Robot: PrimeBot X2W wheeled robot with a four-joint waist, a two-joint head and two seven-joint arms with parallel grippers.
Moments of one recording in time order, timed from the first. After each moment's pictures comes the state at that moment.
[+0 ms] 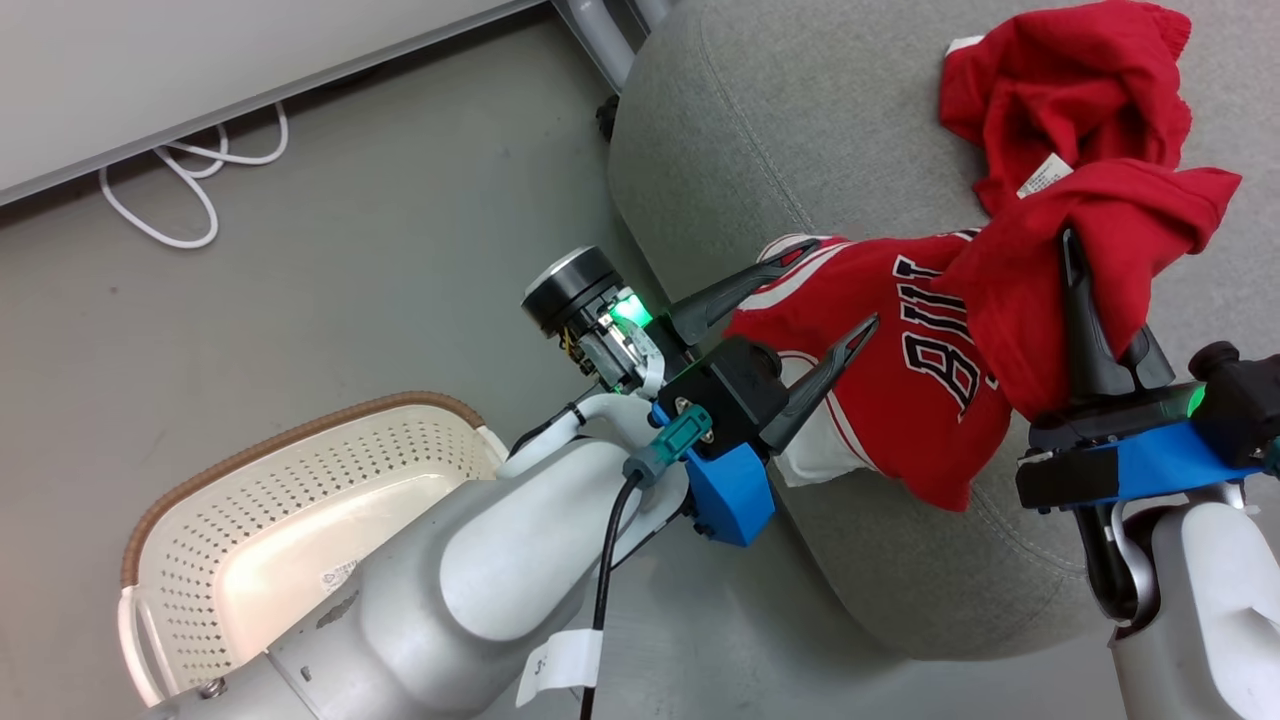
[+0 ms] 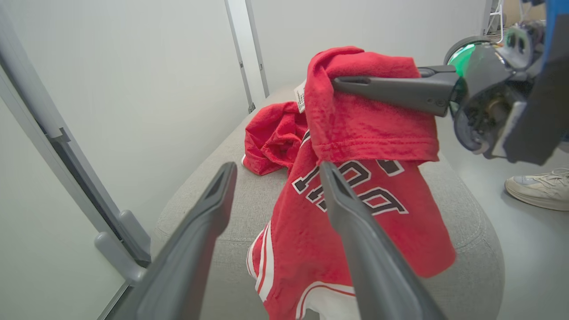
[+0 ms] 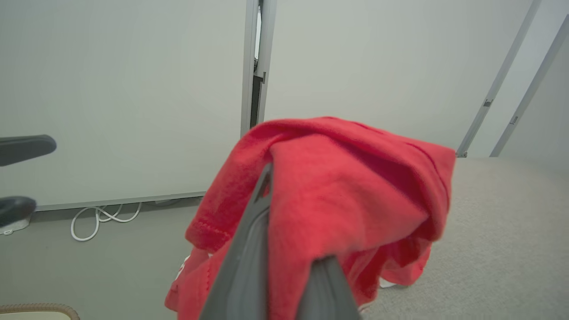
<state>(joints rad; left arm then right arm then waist) -0.84 0.13 -1.02 0.43 -0.34 -0.06 -0.20 -0.37 -0.14 -0.01 0.20 0.12 0.13 -0.26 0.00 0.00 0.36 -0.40</state>
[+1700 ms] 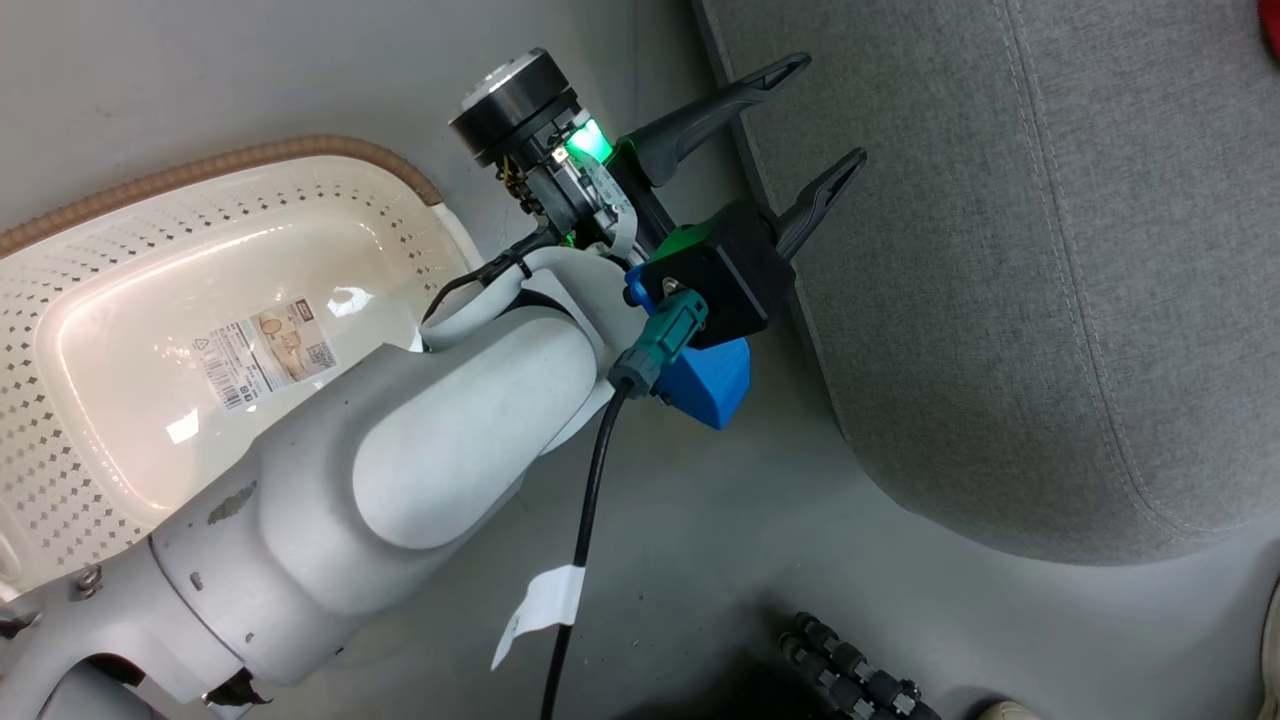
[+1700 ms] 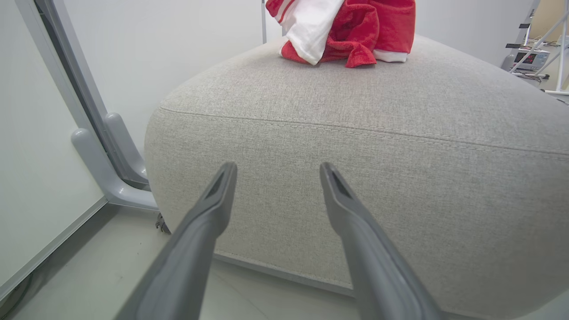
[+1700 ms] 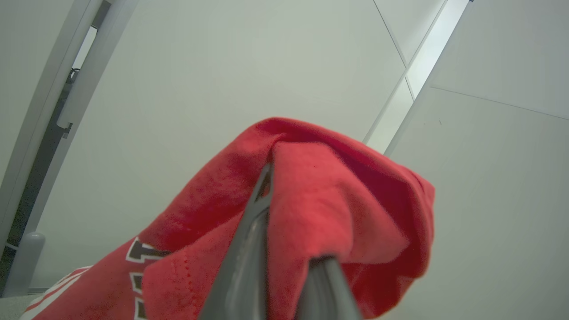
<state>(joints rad) -1.06 0.25 -1.04 0.30 -0.27 -0.04 -0.09 -1.03 -0.53 -0.53 0.32 0.10 0.13 -0.26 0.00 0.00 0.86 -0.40</state>
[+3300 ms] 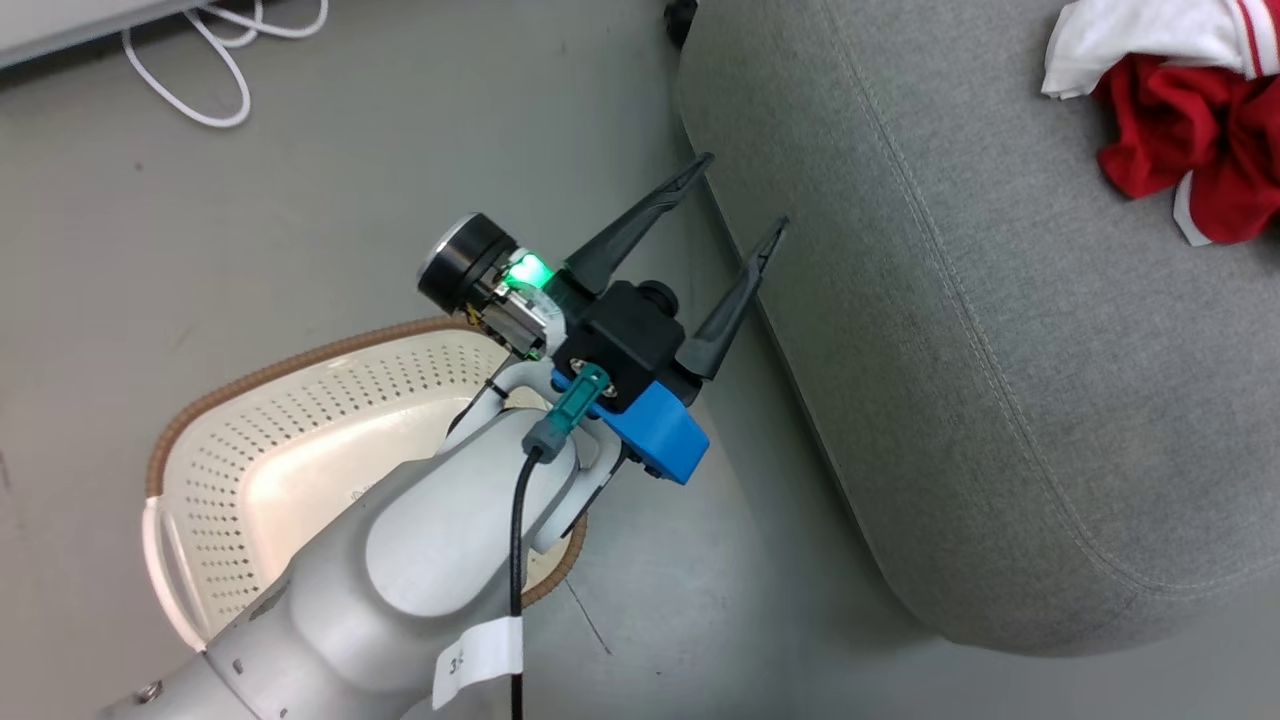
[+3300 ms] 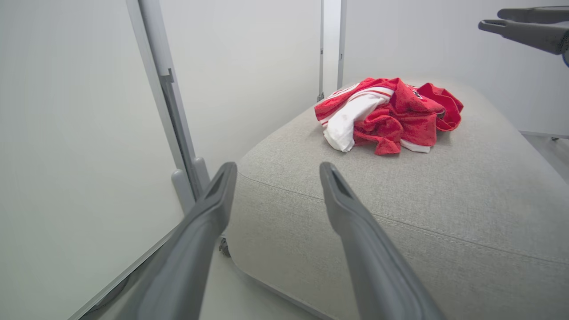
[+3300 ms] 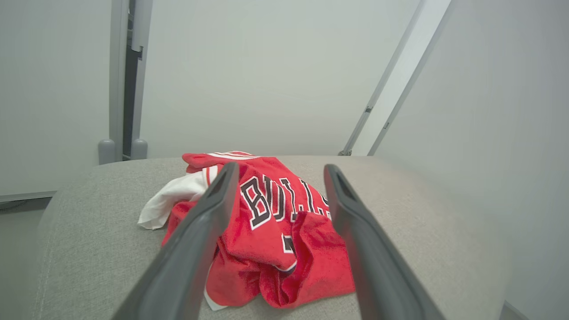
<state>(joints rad) -0.86 0.19 -0.98 0.40 -0.39 0.07 -0.26 -0.45 -0.28 -0.45 0.29 0.05 0.13 -0.26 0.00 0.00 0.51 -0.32</state>
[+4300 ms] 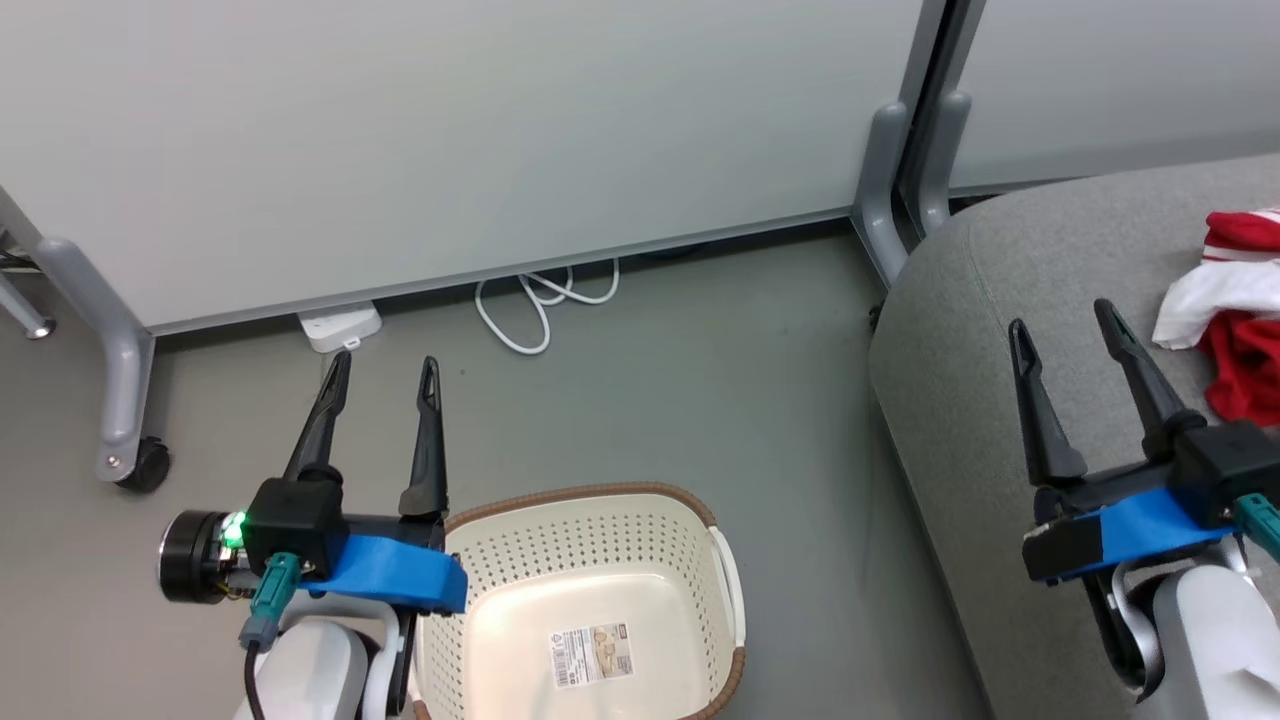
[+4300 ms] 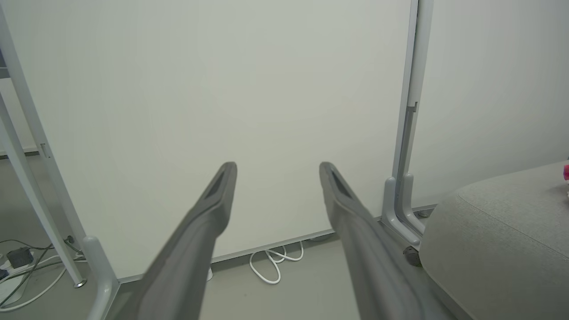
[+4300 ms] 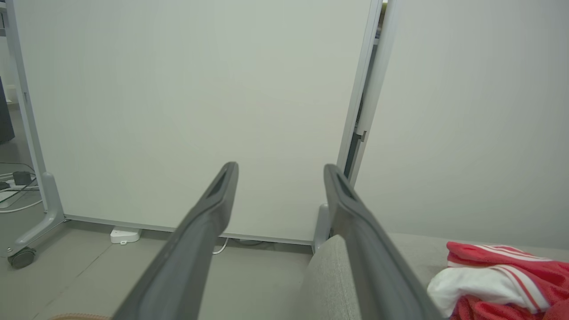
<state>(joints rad) -0.25 0.19 -0.31 0.21 -0.25 0.10 -0.26 -0.28 -0.19 0.01 0.22 0.07 0.13 -0.26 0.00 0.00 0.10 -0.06</state>
